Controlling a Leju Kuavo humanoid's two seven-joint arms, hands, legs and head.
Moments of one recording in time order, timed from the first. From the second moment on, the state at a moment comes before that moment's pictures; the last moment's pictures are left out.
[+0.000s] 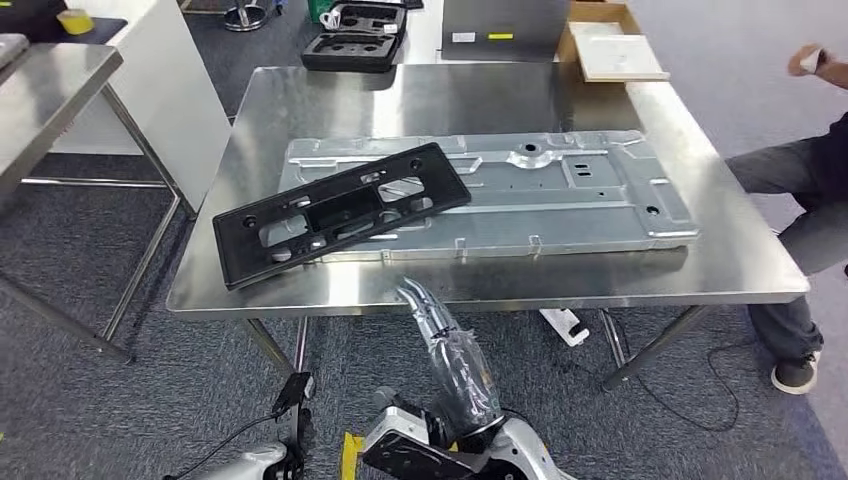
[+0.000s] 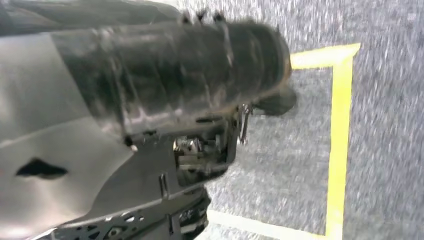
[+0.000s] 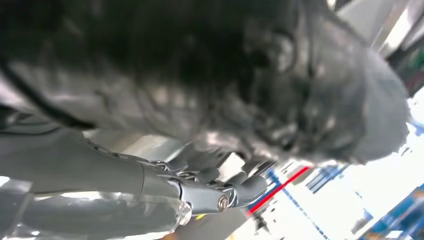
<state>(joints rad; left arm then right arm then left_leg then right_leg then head) -0.35 0.02 -0.91 -0.19 1.07 0.56 -0.04 -0.33 -0.17 0.98 -1.46 0.65 -0.53 0.15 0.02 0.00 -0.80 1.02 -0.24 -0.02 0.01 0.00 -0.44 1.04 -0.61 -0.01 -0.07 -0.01</state>
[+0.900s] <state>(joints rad) -0.13 -0.01 -1.00 -0.19 0.87 0.50 -0.10 0.08 -0.35 0.64 -1.81 0.83 -0.70 0.31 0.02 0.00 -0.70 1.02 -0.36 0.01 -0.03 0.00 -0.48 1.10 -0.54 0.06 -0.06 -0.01</state>
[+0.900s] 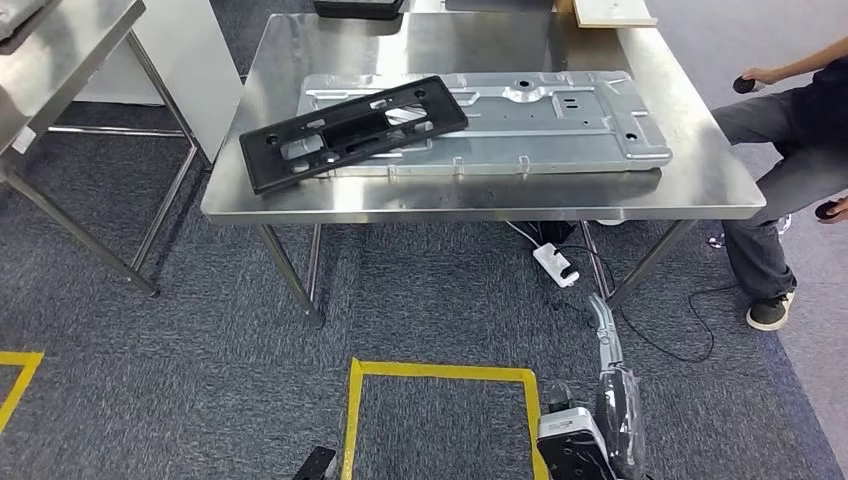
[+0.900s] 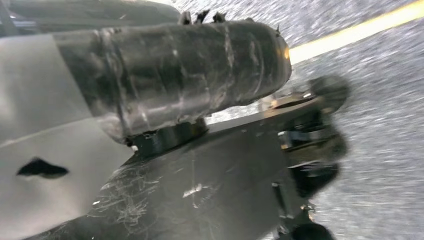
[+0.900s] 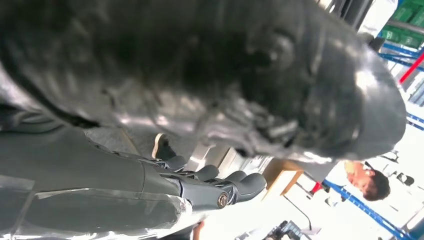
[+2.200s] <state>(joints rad) -0.12 -0.01 -1.05 -0.19 0.91 0.49 -0.12 0.33 -0.24 0.24 -1.68 0.59 -0.70 0.00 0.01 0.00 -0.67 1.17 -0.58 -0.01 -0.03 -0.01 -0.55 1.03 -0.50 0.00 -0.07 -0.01</state>
